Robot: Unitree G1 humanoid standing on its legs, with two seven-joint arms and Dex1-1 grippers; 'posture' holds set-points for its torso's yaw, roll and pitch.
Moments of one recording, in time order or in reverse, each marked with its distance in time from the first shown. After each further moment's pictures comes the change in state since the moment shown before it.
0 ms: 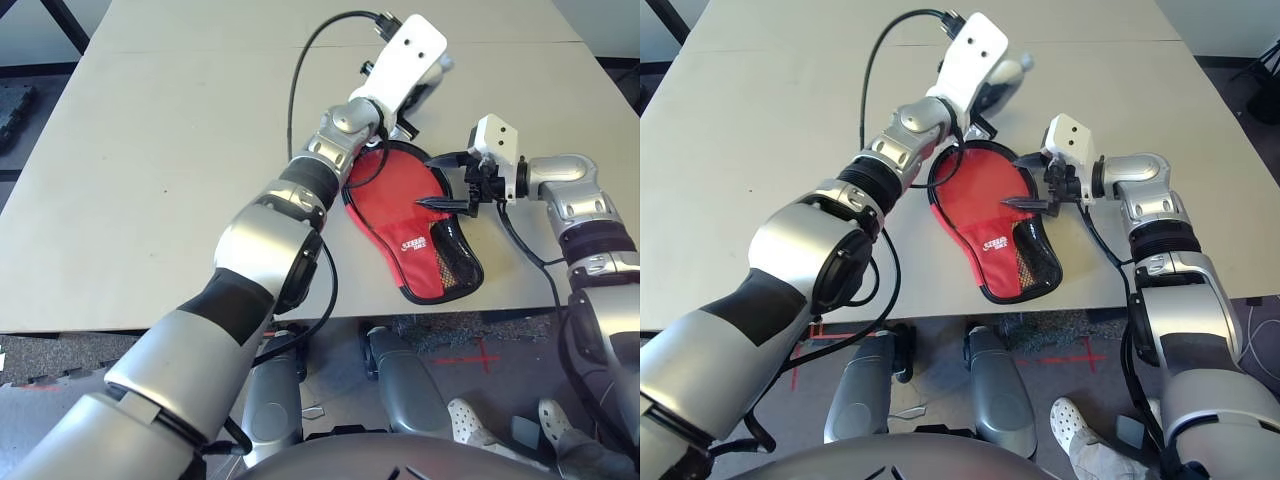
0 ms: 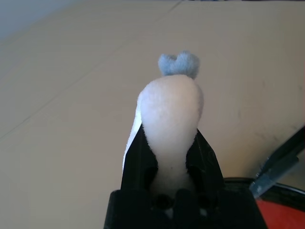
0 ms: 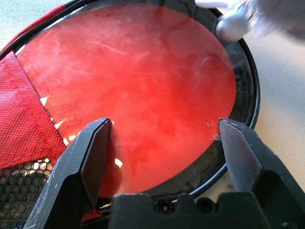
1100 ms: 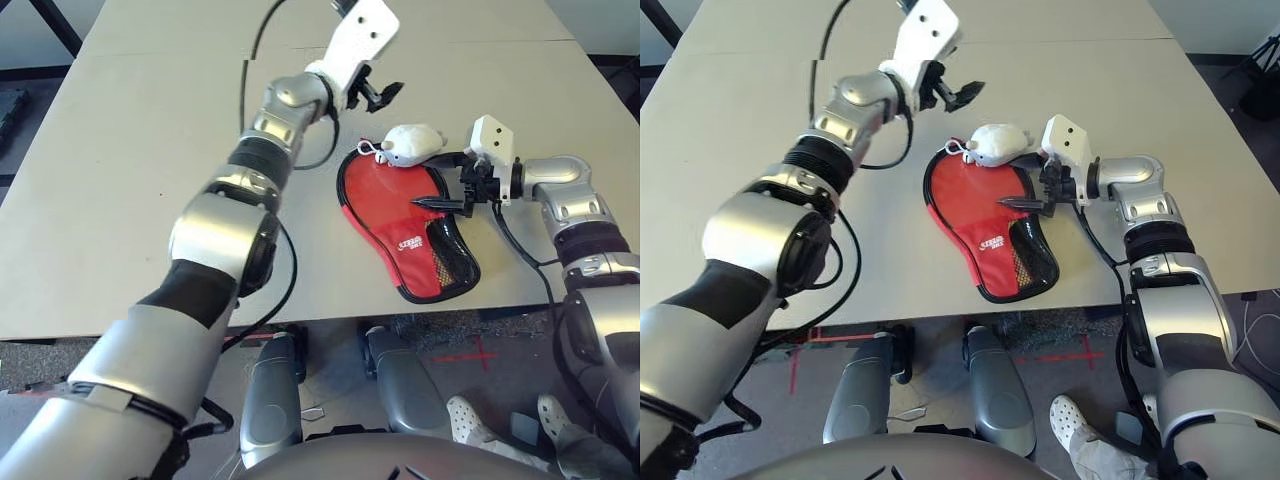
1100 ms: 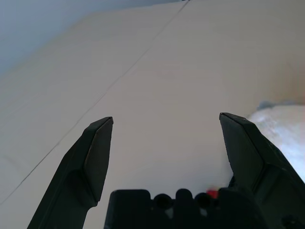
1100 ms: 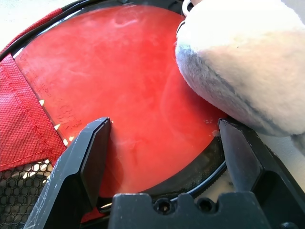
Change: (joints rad) left arm 0.015 0.311 0.005 -0.160 -0.025 0.019 -0.374; right arm 0.000 0.017 -0.004 0.003 0.000 -0.001 -0.017
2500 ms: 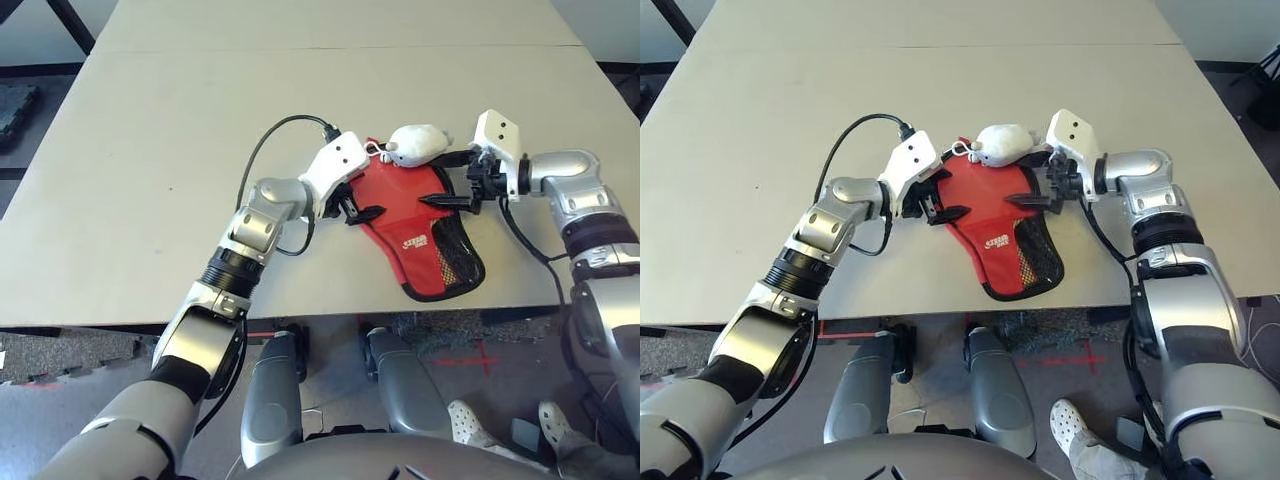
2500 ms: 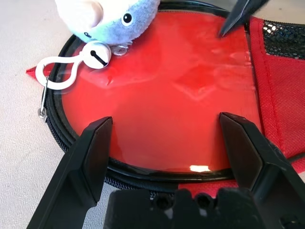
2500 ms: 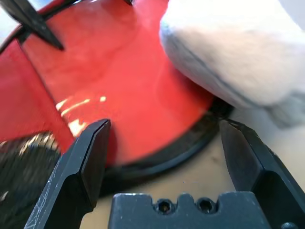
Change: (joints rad) left arm 0.646 0.028 -0.232 -0.889 -0.107 0.567 -0.113; right arm -0.080 -0.121 0.010 0.047 0.005 0.047 0.133
